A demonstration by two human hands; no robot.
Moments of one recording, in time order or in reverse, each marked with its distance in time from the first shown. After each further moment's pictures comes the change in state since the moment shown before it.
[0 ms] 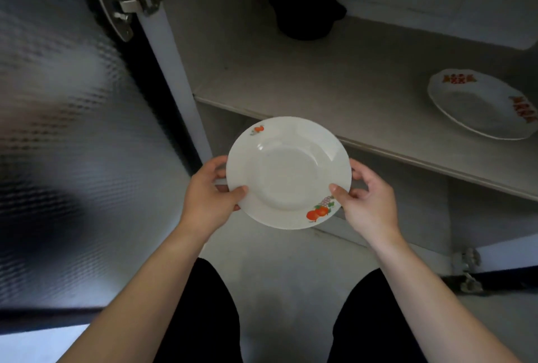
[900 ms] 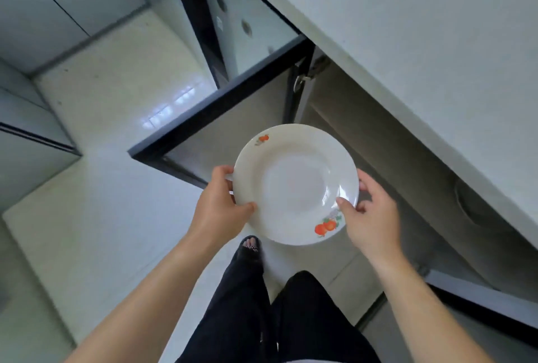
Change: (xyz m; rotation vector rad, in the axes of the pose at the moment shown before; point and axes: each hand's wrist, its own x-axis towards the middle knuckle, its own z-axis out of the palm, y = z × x) left_hand -0.213 0.274 -0.154 0.199 0.278 -0.467; right_hand -0.111 -0.337 -0.035 -0.338 -0.510 0.087
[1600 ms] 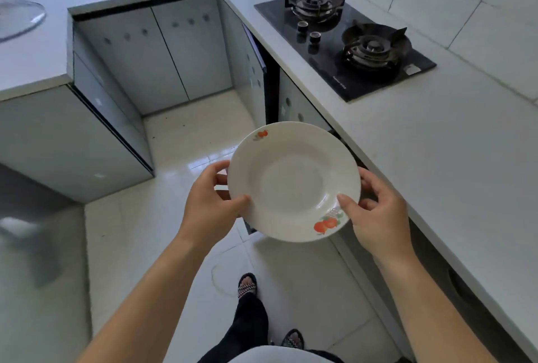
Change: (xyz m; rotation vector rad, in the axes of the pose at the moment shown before) left_hand -0.215 0.083 -0.118 -0.400 0.362 0.188; right_hand -0.136 -0.162 -0.087 0.202 -0.182 -0.356
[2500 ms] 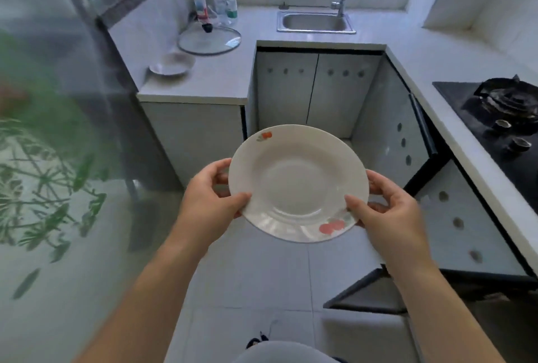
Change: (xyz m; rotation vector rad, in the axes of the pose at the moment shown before) left_hand 0.080 -0.027 -0.331 -0.234 0.468 0.003; right_hand 0.030 -0.158 0.345 0.094 -0.470 -0.183
